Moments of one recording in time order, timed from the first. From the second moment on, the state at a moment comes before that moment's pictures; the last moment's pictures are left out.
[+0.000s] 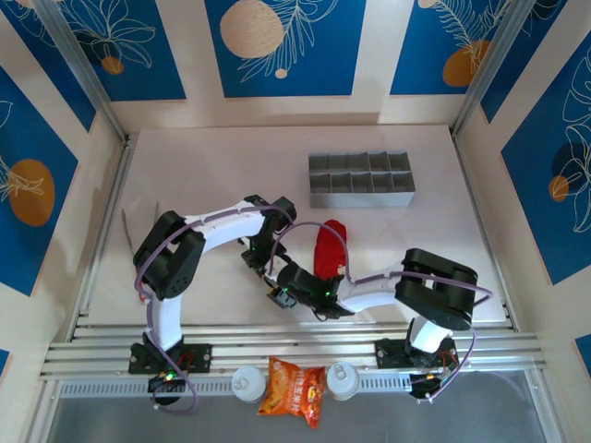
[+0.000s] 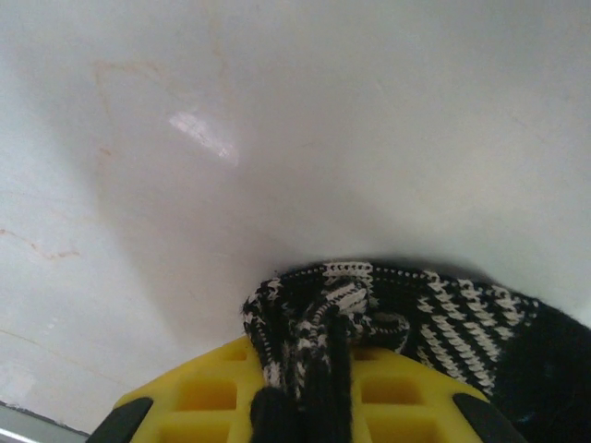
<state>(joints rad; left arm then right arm) -0.75 1.94 1.33 -1.07 0.14 -1.38 1.18 1.66 0.65 0.21 0.31 0.10</state>
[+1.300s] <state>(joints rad) -0.68 1.45 0.85 -0.57 0.11 -1.36 0.90 1.71 0.56 0.45 -0.27 0.51</state>
